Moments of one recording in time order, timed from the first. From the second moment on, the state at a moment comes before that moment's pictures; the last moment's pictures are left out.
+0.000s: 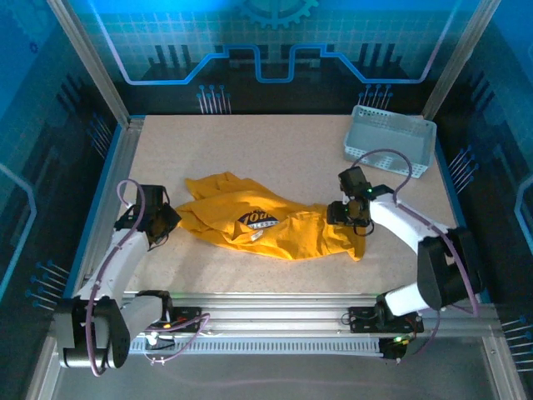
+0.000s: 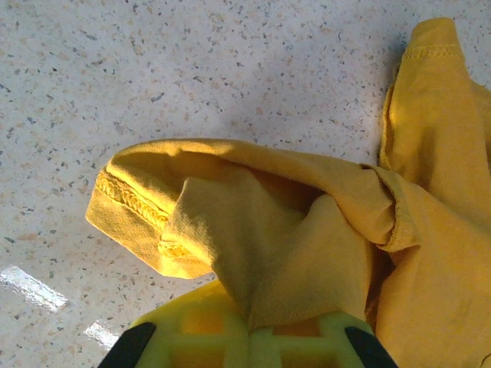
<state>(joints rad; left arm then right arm) 0.06 1.06 0.65 -0.61 -0.08 -0.80 0.31 1.47 0.90 -0.67 0.02 0.38</state>
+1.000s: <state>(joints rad) 0.06 0.83 0.77 -0.62 0.02 -0.79 0.30 1.06 1.02 -0.71 0.14 0.34</state>
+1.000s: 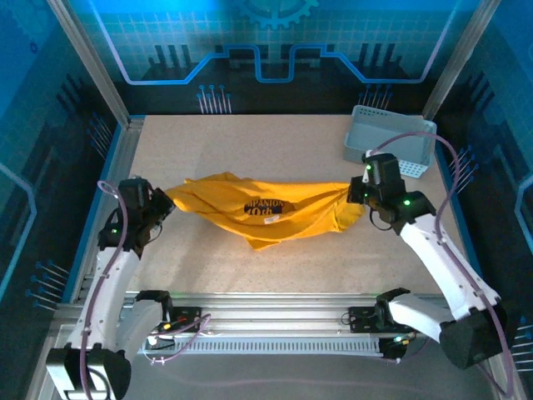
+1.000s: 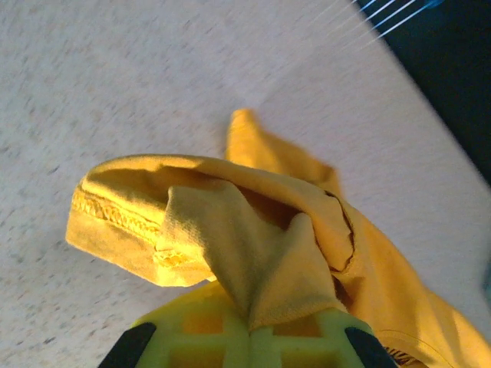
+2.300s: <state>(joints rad) 0.06 0.80 1.18 -0.51 0.24 -0.84 0.28 1.18 2.04 -0.87 0.16 0.19</state>
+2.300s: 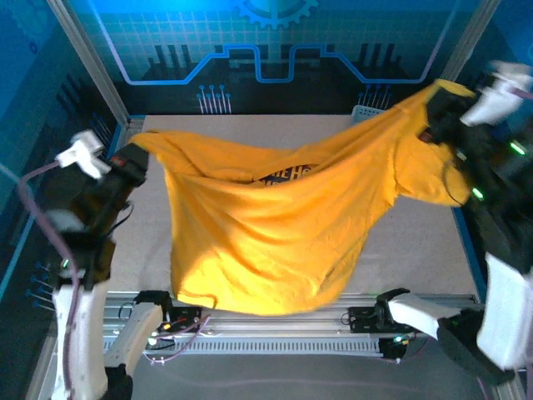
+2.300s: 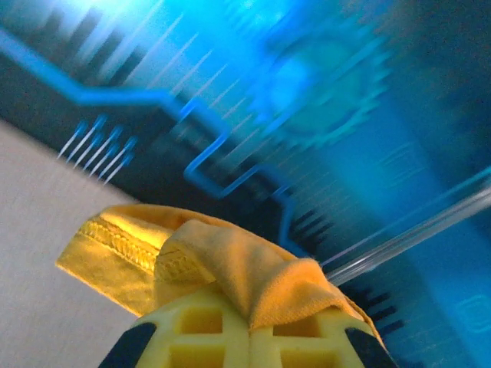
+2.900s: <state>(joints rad) 0.06 1.51 0.96 -0.50 0.22 -0.82 0.16 1.70 1.66 -0.72 0.07 0.25</state>
